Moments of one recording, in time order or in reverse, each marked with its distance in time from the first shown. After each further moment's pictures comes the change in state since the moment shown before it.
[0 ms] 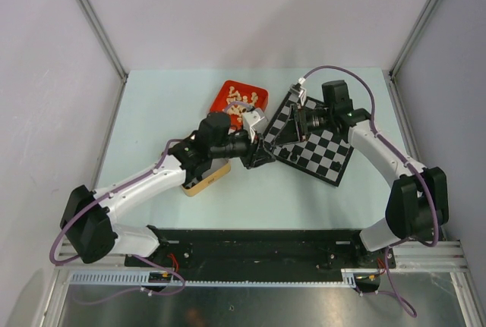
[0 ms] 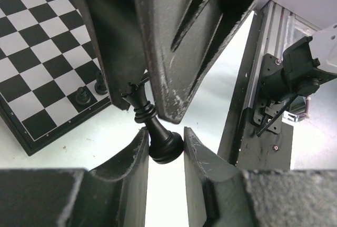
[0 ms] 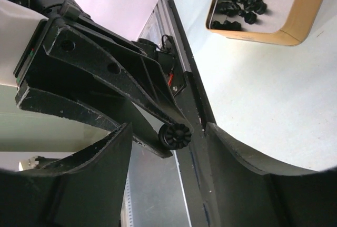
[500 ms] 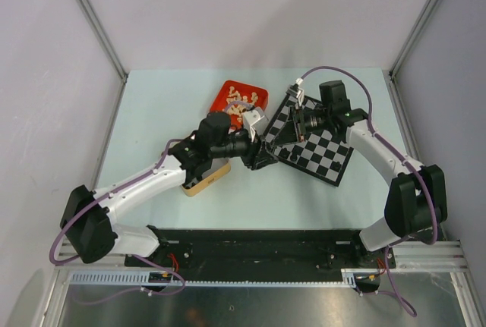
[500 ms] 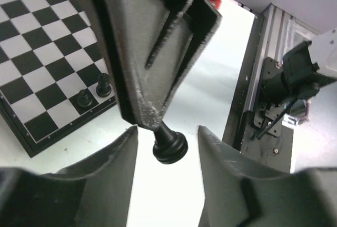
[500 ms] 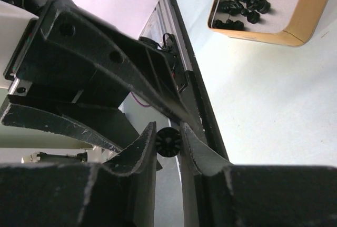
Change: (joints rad) left arm -0.004 0.001 0.003 0.013 0.003 -0.005; right arm 0.015 0.020 0.000 0.026 -0.007 0.025
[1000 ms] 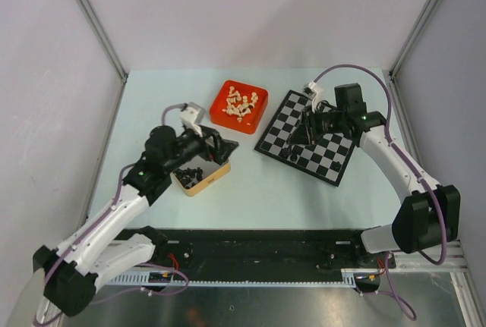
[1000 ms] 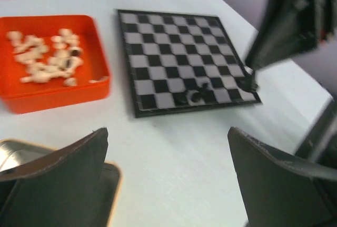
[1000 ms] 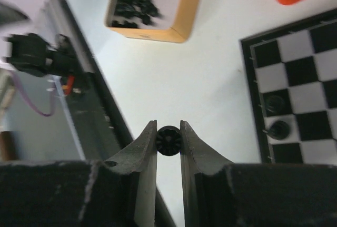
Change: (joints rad) left arm 0.208 -0.381 -0.246 0.031 -0.232 -0.090; right arm -0.071 -0.113 -0.010 -0.180 0.298 -0.370
